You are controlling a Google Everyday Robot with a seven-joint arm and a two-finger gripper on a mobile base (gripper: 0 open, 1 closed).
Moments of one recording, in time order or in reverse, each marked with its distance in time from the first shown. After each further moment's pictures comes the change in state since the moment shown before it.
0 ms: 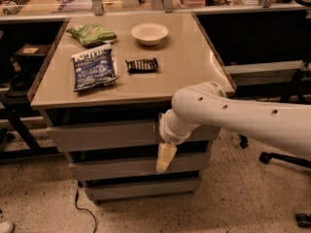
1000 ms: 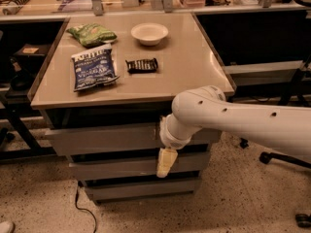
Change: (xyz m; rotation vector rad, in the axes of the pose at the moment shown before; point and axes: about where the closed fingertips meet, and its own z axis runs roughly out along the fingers) arm 0.005 0.017 0.010 -0.050 0.006 0.011
